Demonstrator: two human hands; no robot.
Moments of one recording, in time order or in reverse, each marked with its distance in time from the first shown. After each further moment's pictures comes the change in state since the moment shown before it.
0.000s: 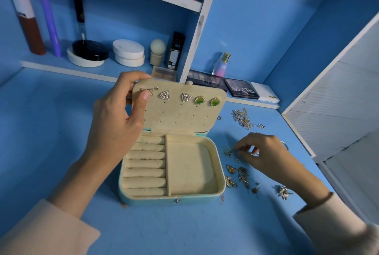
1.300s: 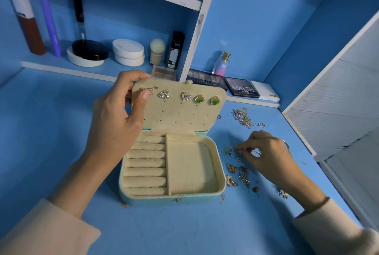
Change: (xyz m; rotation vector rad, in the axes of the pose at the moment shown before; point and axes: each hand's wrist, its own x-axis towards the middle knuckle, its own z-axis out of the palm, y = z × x) left_hand 0.000 0.000 0.000 0.014 -0.005 0.010; right_hand -0.006 0.002 0.011 -0.064 0.202 -0.061
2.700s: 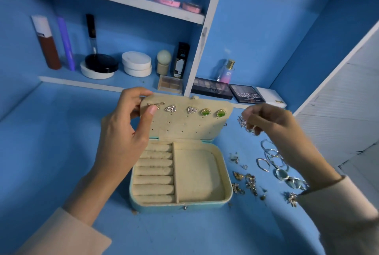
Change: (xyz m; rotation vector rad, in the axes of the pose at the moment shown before) left_hand -0.006 0.000 -0.003 -0.066 0.013 0.008; right_hand 0.047 -0.034 -0.039 0.791 0.066 0.346
